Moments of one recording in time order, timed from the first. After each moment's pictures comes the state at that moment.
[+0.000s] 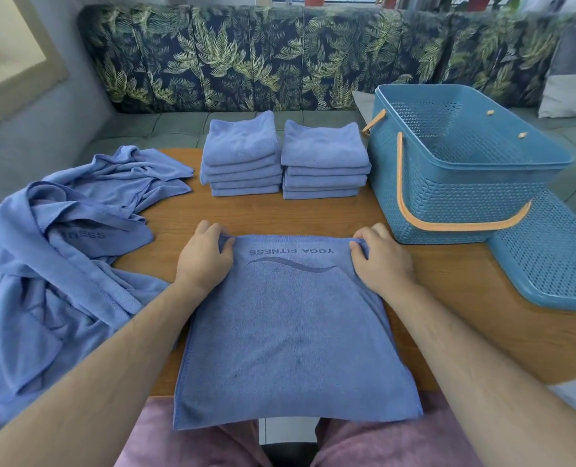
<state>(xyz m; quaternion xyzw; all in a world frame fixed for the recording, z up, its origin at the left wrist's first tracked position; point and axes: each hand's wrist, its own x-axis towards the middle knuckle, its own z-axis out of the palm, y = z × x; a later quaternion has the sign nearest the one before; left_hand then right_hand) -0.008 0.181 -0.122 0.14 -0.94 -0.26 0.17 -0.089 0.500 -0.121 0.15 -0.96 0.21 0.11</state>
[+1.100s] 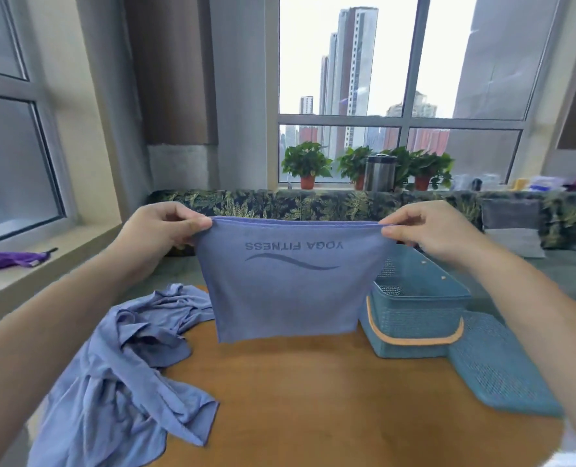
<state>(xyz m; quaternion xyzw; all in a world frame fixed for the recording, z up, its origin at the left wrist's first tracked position) 0.120 0.155 0.217 -0.03 -0.76 -0.60 0.27 0.001 0.556 0.236 0.25 -0.86 0.43 0.12</state>
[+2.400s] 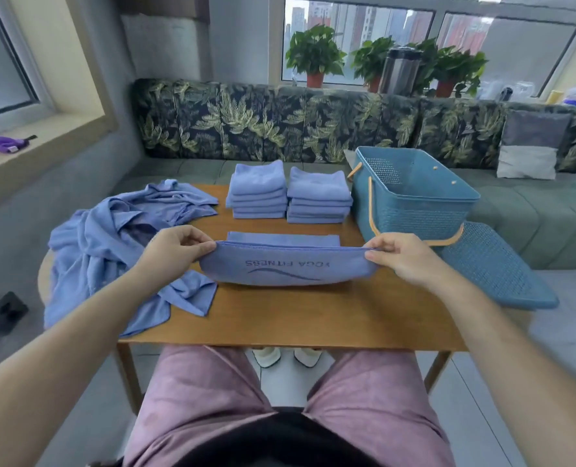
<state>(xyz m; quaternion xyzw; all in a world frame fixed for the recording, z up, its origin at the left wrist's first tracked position) 0.147 0.167 0.015 0.15 -0.87 -0.44 0.13 0.023 0.560 0.026 0.21 -0.86 0.45 -0.09</state>
